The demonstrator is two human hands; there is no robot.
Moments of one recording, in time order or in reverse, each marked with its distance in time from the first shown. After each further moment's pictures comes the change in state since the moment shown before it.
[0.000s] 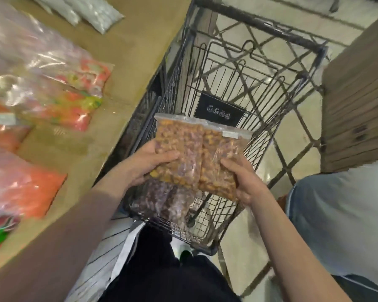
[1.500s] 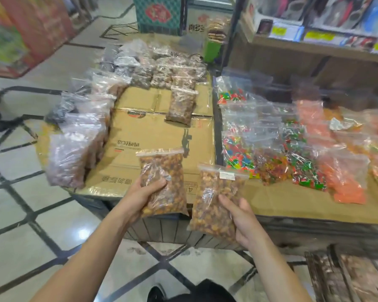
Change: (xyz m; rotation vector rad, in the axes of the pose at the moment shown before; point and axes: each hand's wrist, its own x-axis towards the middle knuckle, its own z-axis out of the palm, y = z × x) left_hand -0.724 -0.421 -0.121 -0.854 1.211 0.498; right_hand -0.367 0.431 0.376 -0.787 -0.840 0.209
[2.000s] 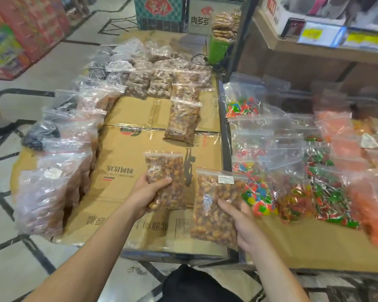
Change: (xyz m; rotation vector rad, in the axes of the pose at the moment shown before) left_hand 0.165 0.045 0.002 0.065 0.131 -0.067; right_hand 0.141 -0.041 0.022 -0.009 0.003 0.031
